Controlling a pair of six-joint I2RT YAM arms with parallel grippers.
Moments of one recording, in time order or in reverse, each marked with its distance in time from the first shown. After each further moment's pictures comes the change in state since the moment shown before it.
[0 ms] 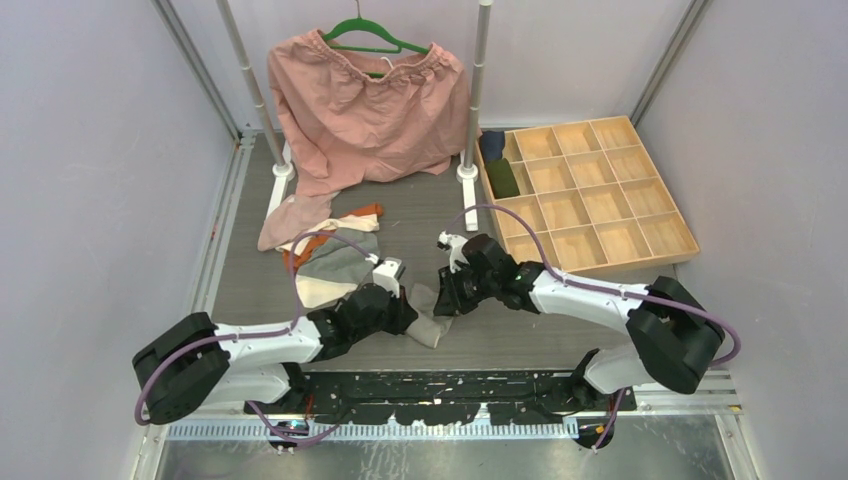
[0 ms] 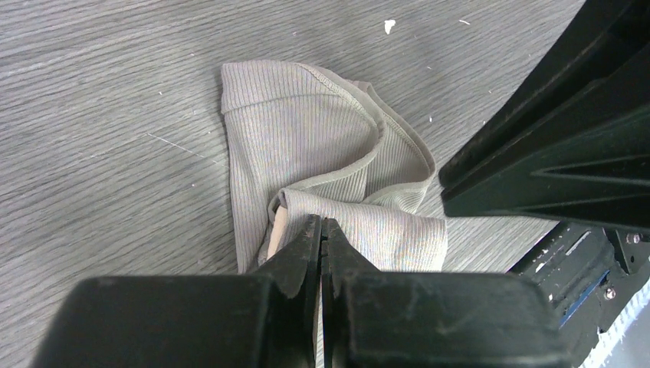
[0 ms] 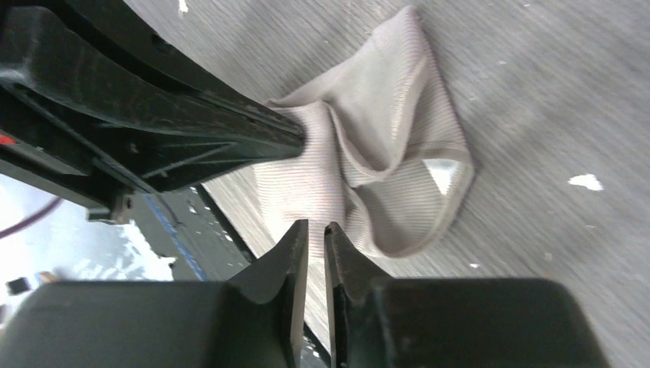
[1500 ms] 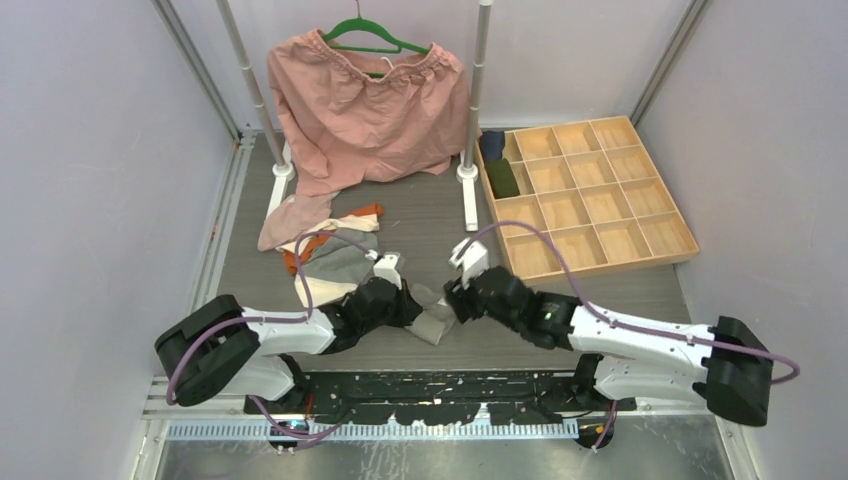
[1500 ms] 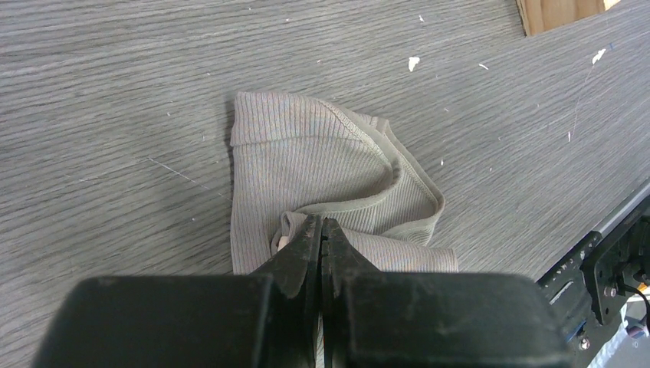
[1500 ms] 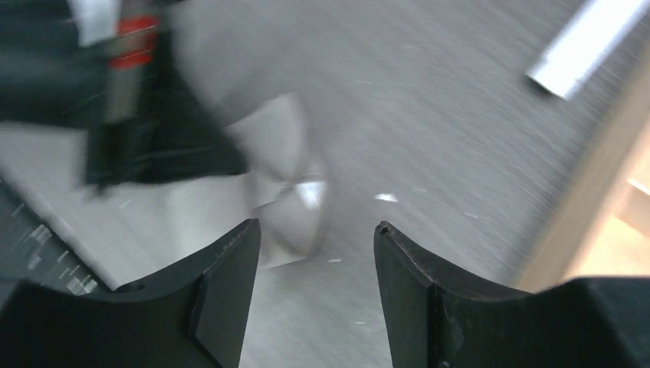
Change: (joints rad) left arm 0.044 0.164 0.026 0.114 0.009 -0.107; right arm 0.176 -0.361 -0.138 0.040 0.645 -0.189
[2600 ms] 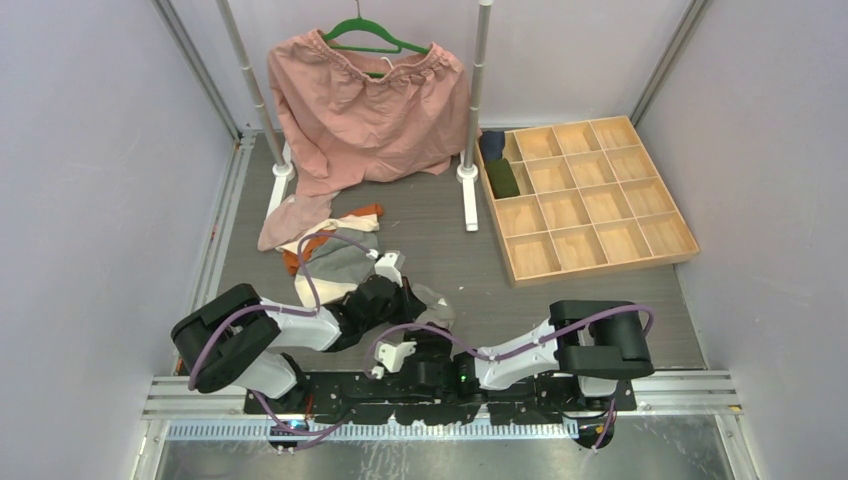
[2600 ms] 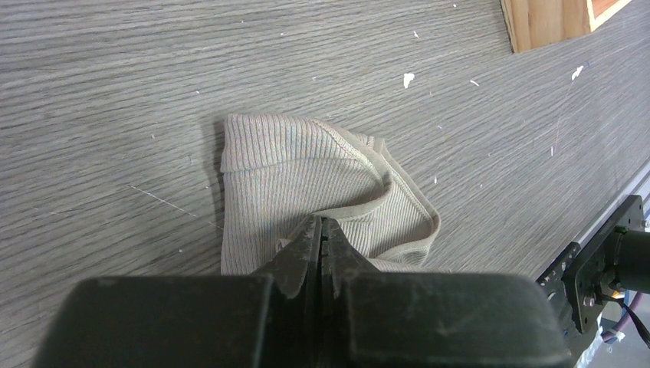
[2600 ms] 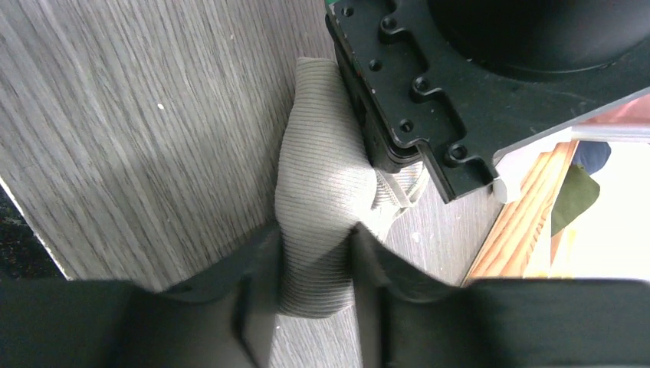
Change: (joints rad) left arm 0.035 0.105 -0.014 0.151 0.060 -0.029; right arm 0.564 0.686 0.127 0.224 0.542 -0.486
